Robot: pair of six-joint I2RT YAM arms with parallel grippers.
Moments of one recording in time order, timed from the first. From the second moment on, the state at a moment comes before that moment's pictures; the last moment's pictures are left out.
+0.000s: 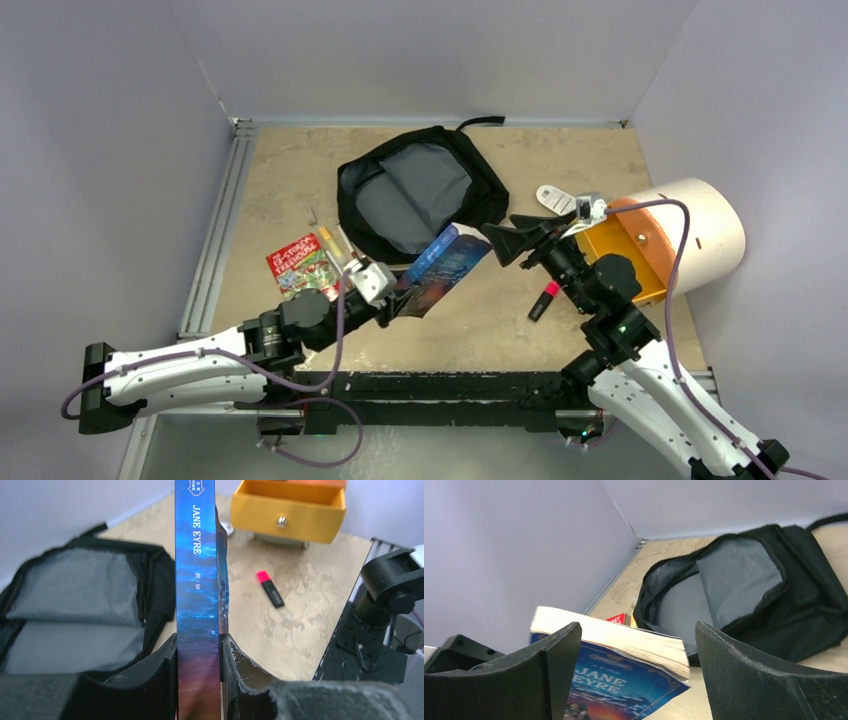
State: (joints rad) left arm -1.26 0.72 0.59 0.09 -0.35 0.01; right arm 0.60 0.57 0.62 0.05 0.00 0.58
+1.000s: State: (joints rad) left arm -1.26 0.63 0.63 0.59 -0.08 0.28; right arm 0.60 0.63 0.40 0.87 -0.49 0.27
